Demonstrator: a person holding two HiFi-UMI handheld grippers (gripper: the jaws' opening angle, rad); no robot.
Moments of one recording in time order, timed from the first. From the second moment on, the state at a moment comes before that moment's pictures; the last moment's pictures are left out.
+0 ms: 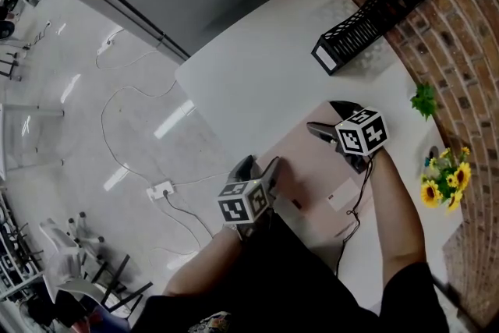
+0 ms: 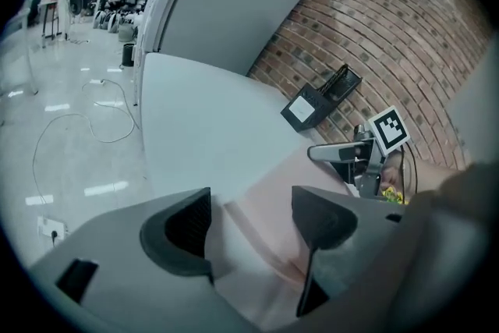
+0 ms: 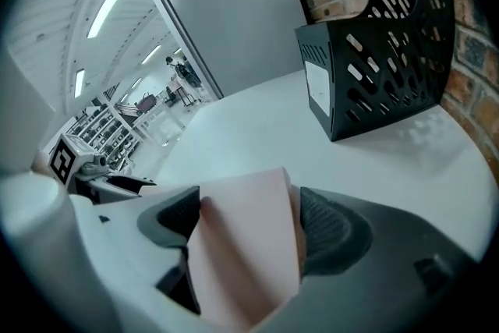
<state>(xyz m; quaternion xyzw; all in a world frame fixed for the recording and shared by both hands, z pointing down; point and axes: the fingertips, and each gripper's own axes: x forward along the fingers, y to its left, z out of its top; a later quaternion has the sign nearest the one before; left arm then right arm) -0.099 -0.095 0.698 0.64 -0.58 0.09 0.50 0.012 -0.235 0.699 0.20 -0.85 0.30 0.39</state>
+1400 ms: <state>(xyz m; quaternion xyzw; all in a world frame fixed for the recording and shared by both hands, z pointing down) -0.099 -0.146 0.511 0.73 -0.63 0.03 0.26 0.029 -0.252 0.479 0.29 -0.94 0.10 0.16</state>
